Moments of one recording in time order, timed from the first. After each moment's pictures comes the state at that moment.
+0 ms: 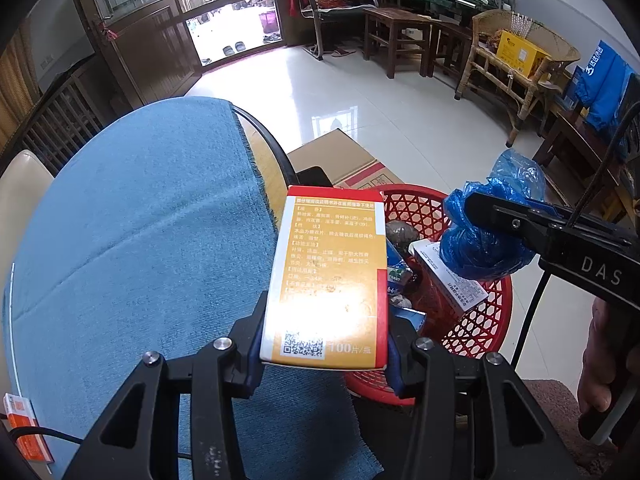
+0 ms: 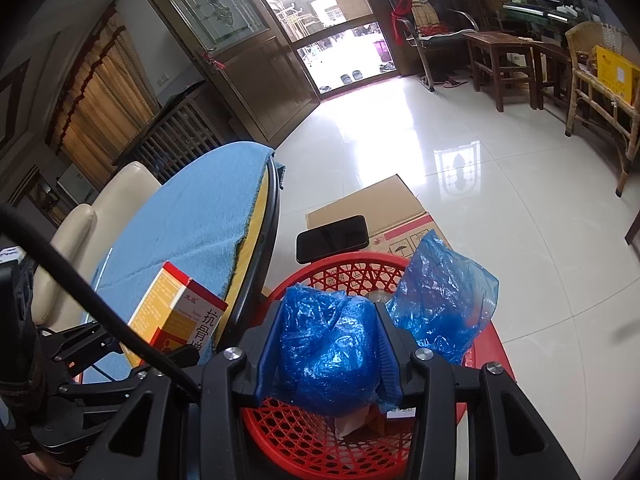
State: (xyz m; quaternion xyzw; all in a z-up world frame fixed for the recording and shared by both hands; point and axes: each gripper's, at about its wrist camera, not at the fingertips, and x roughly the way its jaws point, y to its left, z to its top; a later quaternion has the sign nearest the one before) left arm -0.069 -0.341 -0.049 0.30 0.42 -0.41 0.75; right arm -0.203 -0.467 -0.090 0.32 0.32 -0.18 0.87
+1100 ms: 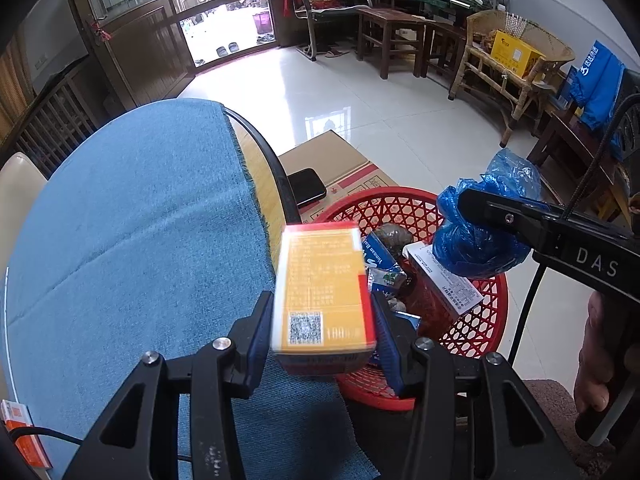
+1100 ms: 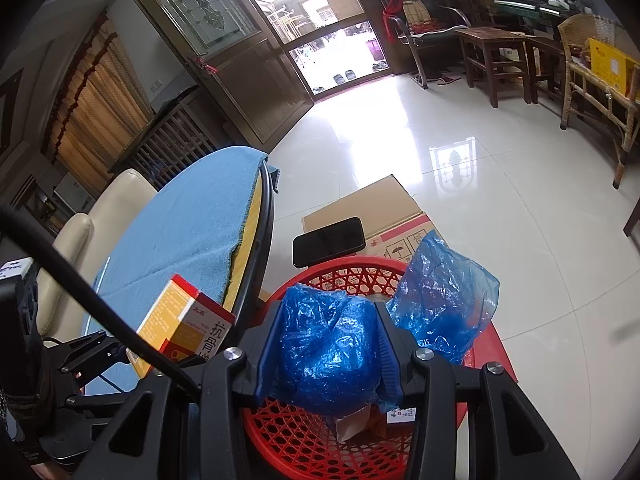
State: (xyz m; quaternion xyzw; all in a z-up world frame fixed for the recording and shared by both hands) left arm -0.068 -0.343 -0.051 0.29 0.42 -0.42 0.75; right arm -0.203 -0.471 -0.090 0.33 0.32 -0.19 0.87
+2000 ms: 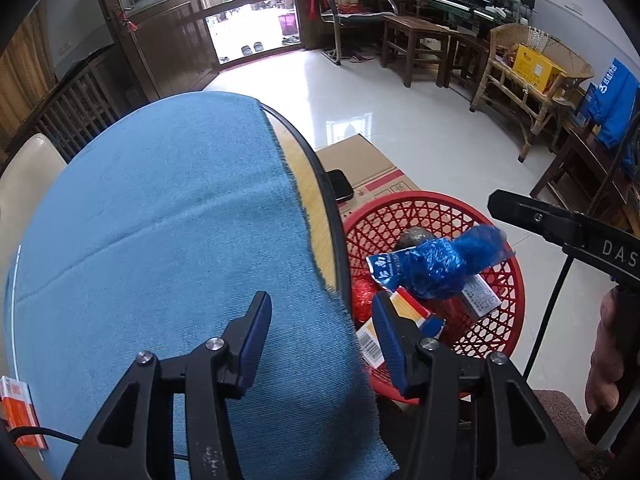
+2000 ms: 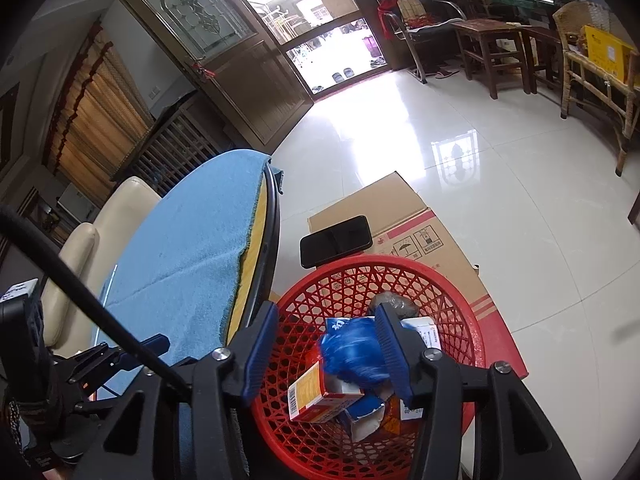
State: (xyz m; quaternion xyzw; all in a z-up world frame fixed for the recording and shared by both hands) left arm -0.054 -0.321 -0.046 0.28 0.42 -0.39 0.77; right arm -0.203 -0.473 -0.088 0.35 0.31 -0.19 0.86
